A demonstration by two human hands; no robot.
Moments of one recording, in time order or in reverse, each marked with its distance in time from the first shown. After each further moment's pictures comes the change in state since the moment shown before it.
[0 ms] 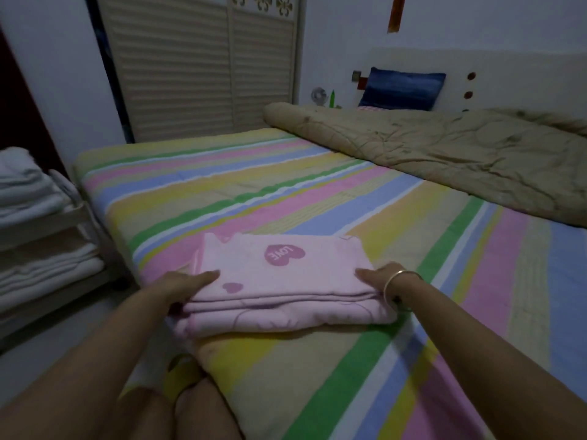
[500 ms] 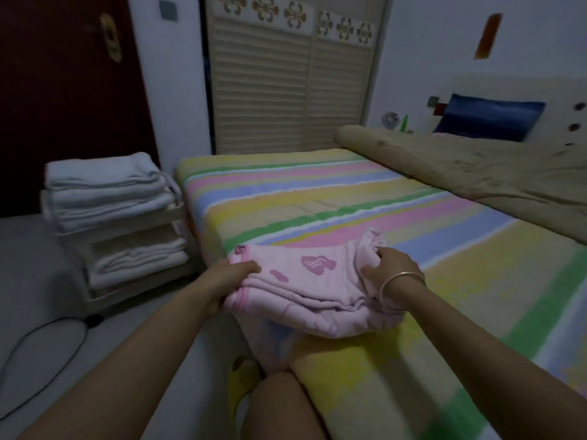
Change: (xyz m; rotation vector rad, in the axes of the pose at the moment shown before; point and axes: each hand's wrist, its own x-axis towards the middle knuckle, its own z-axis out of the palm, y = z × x) left_hand -0.033 -0.016 -0.077 -0.389 0.015 0.229; right_hand -0.058 -0.154 0.074 -0.344 0.197 -0.384
